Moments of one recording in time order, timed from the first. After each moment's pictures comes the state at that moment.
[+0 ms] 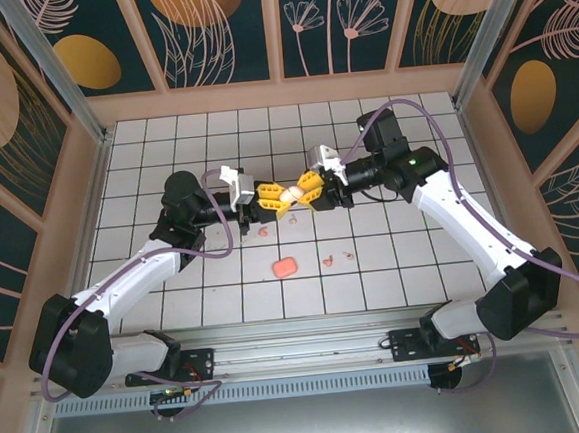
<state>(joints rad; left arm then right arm) -0.52 1.29 0.79 0.59 1.04 0.00 0.49 1.37 1.33 -0.67 -1.03 -0.75</state>
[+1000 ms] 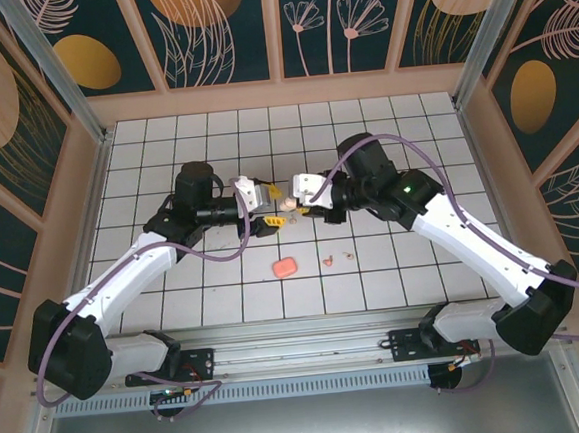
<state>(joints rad) -0.52 1.28 0.91 -0.07 0.86 0.53 0.72 1.26 1.27 -0.67 -0.39 -0.81</state>
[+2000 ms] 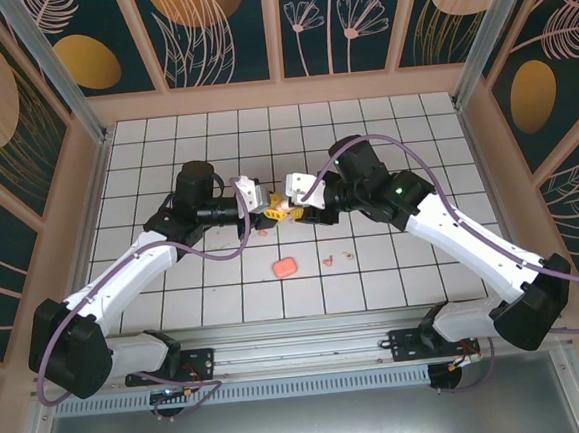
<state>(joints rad) -0.52 1.29 0.92 -0.09 0.88 0.53 0.75 1.29 1.27 -0.63 -0.36 -0.74</state>
